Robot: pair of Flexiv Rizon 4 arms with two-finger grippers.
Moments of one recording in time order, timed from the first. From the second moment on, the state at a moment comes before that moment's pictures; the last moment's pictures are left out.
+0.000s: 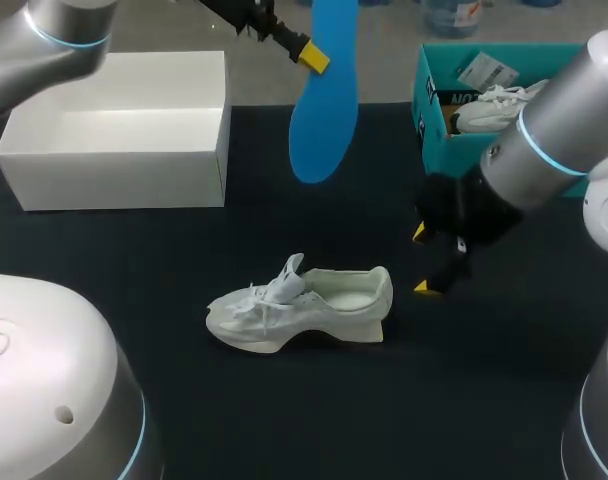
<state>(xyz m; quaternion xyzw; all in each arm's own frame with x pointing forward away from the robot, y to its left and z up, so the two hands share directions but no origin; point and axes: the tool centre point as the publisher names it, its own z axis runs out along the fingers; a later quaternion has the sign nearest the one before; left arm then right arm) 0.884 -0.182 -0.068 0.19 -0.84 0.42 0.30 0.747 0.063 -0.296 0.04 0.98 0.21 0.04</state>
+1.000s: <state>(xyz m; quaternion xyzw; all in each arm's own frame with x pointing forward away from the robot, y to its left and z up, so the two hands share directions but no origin) 0.884 -0.182 -0.068 0.19 -0.84 0.42 0.30 0.777 0.125 -0.304 0.04 0.98 0.18 0.04</state>
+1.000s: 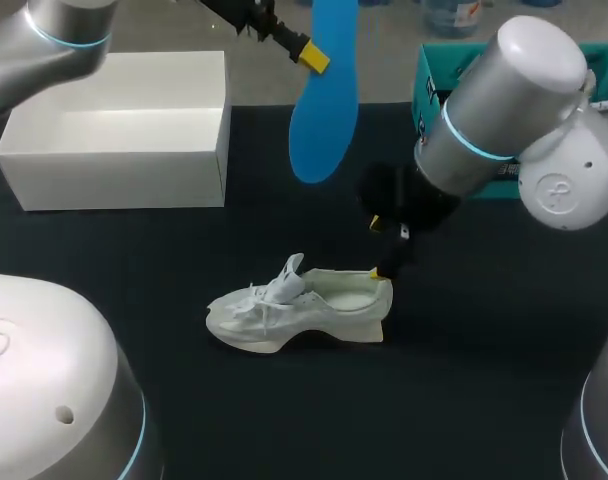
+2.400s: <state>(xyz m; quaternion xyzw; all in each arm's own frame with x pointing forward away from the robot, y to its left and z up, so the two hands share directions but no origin) 0.884 -0.182 -0.067 0.19 -0.84 0.42 0.30 0.782 0.151 -0.387 0.03 0.98 0.19 -0.02</state>
